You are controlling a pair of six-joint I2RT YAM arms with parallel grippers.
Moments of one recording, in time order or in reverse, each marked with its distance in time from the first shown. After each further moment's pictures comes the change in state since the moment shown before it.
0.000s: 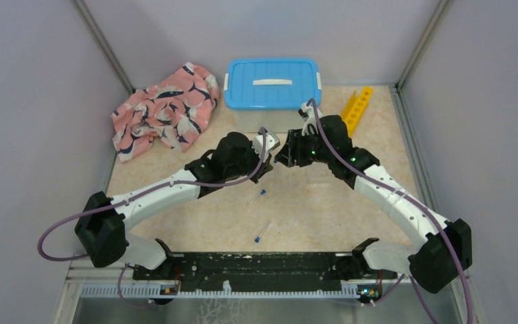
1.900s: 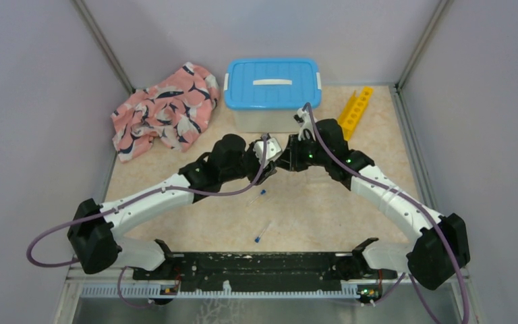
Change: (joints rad) left arm -0.042 -0.065 0.000 0.002 0.025 0.181; right arm 0.006 0.025 -0.052 0.053 -0.098 0.034
